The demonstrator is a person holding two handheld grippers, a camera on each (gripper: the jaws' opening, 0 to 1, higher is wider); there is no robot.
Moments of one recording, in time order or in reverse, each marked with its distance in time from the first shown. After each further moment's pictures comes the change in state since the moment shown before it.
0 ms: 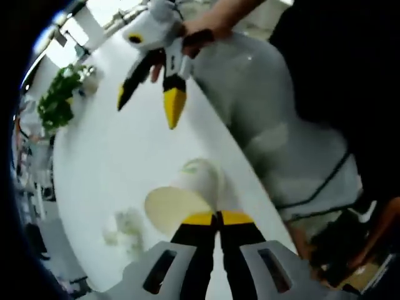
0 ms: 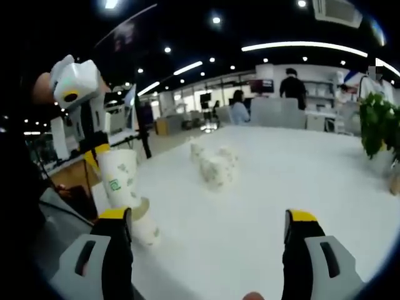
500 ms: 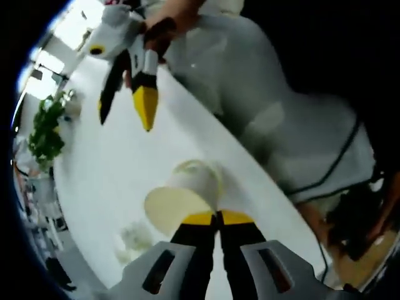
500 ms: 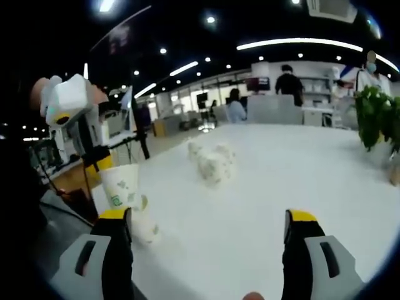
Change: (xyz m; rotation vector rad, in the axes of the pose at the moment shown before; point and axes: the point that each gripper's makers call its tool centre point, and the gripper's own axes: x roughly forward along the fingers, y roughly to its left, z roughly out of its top) left arm 0.024 -0.003 -0.002 0.170 0.056 -0.008; right arm -0.005 -0.007 -0.008 0.041 -0.003 -0.013
